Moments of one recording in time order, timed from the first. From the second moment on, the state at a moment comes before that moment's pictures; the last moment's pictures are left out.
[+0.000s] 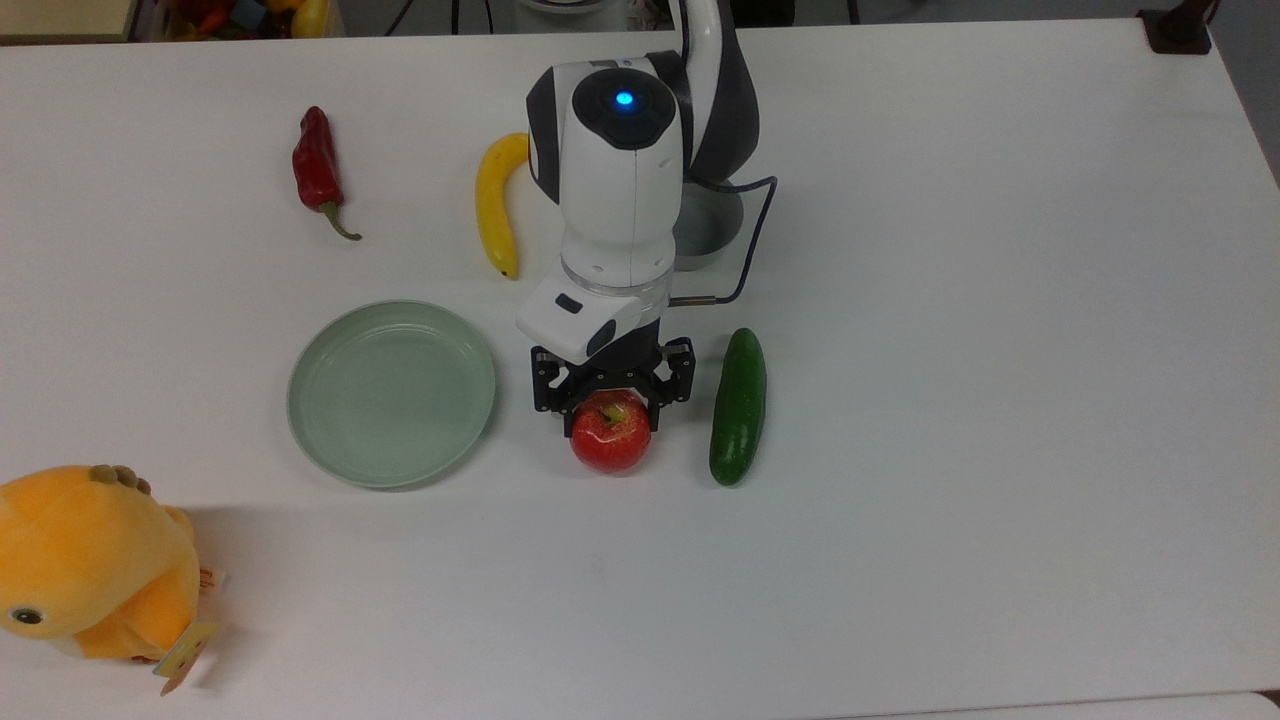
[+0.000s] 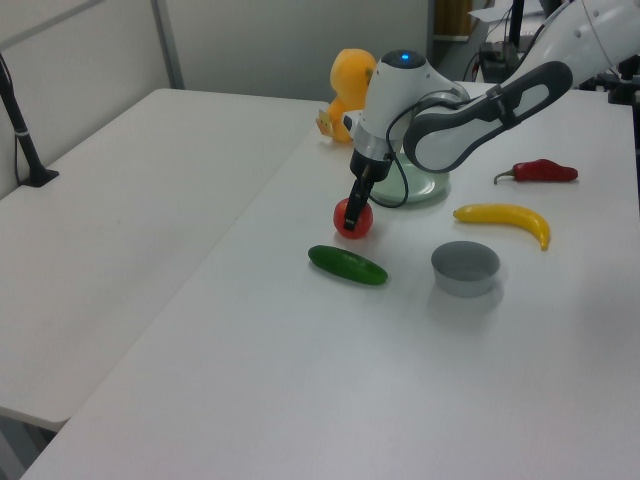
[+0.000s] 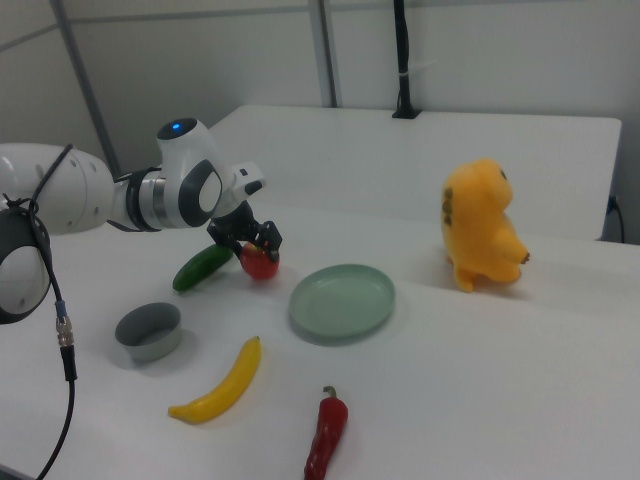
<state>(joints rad) 0.13 0.63 0.04 -1.51 -0.16 2.45 0.09</state>
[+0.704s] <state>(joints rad) 0.13 0.52 0.04 -1.49 -0.18 2.37 0.10</state>
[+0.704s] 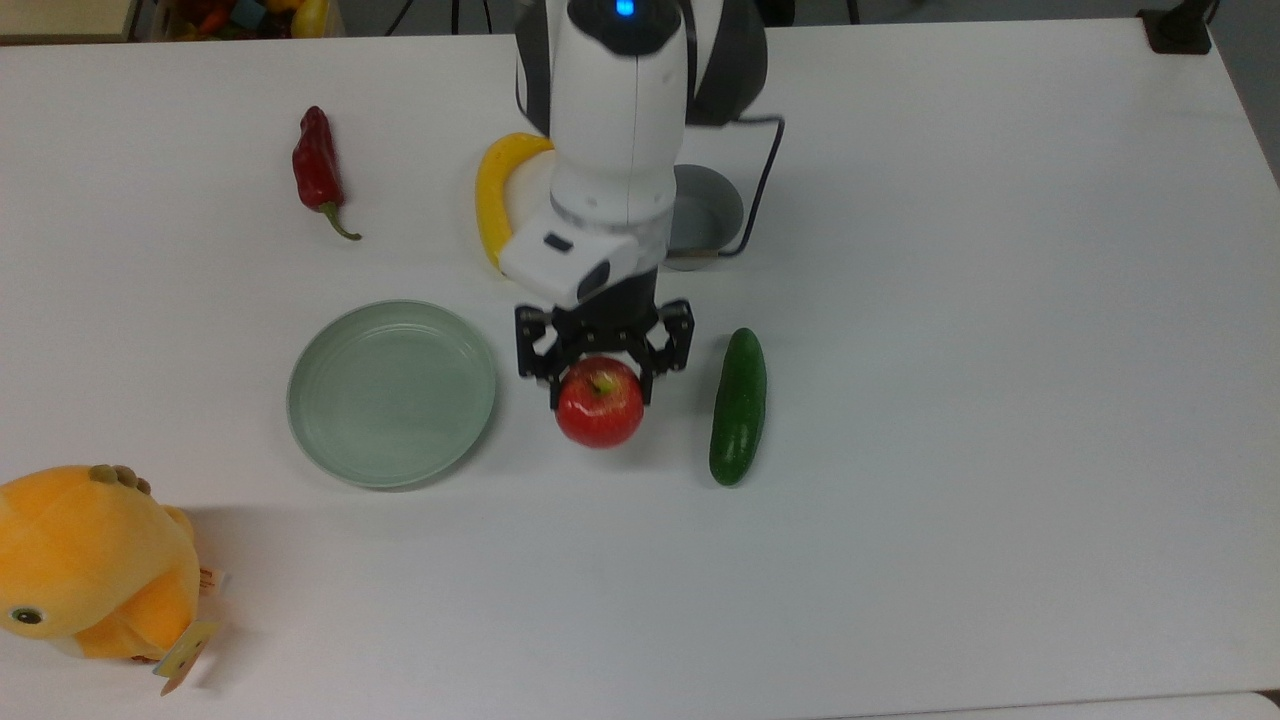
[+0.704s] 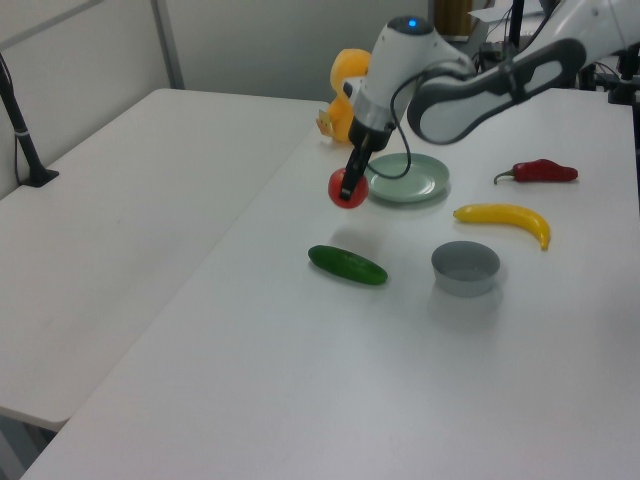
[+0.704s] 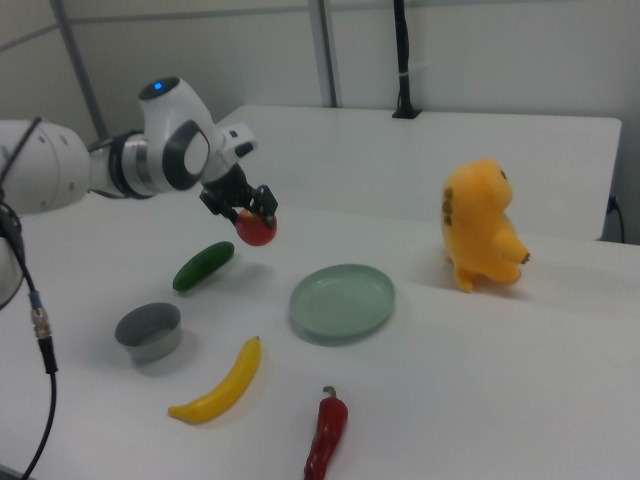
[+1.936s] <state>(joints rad) 0.22 -0.12 0.05 -2.00 -0.05 1.84 0.02</state>
